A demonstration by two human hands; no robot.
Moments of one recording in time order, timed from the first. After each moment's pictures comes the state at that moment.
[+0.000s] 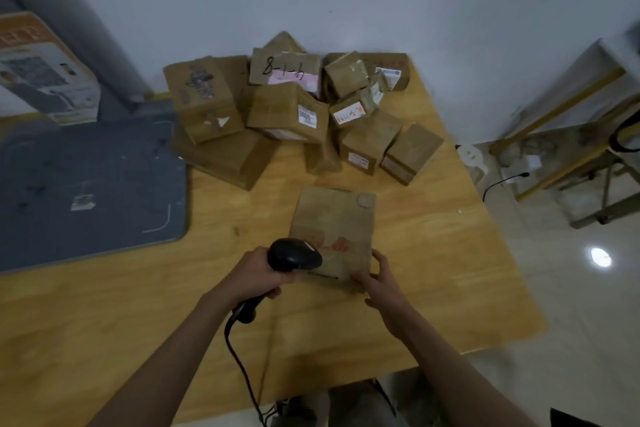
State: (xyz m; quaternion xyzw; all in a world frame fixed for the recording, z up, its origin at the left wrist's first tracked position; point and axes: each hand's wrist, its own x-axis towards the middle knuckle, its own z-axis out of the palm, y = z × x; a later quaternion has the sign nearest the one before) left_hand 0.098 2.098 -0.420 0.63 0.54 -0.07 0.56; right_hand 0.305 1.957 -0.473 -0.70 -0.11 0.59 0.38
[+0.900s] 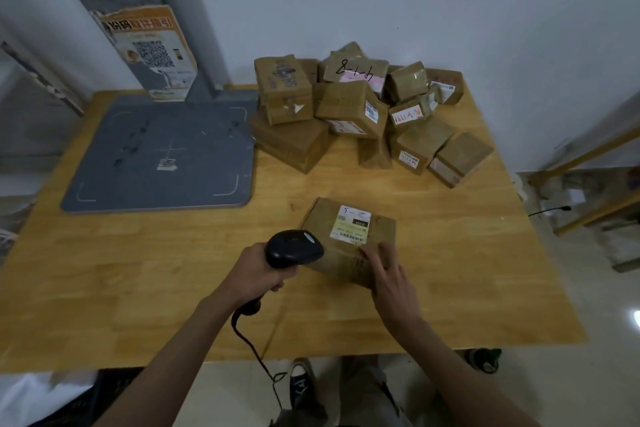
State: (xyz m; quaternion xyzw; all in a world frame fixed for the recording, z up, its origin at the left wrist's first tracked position) left_hand -0.029 2.035 -0.388 0.63 0.57 0.09 0.52; right_hand 0.216 1.923 -0.476 -0.77 -0.59 0.21 0.10
